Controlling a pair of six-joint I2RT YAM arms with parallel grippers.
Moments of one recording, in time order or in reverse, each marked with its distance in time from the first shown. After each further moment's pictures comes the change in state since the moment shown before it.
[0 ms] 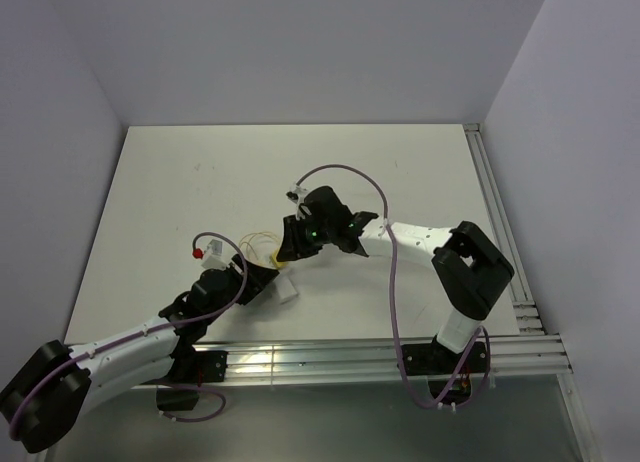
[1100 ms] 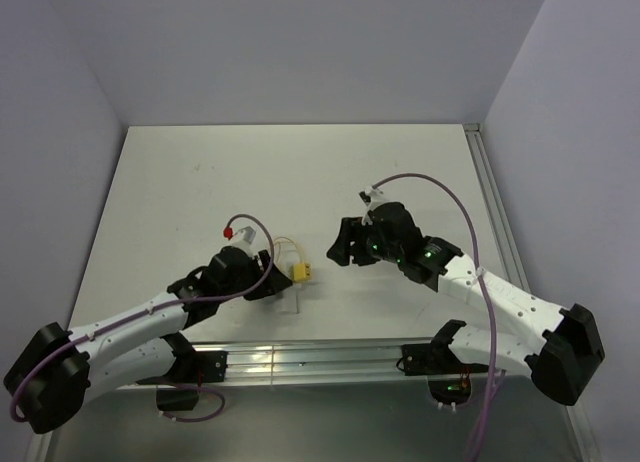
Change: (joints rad) left arm -0.028 0.080 0.245 -0.335 0.168 0.258; right arm -0.098 -0.624 -0.262 -0.241 0.286 0.058
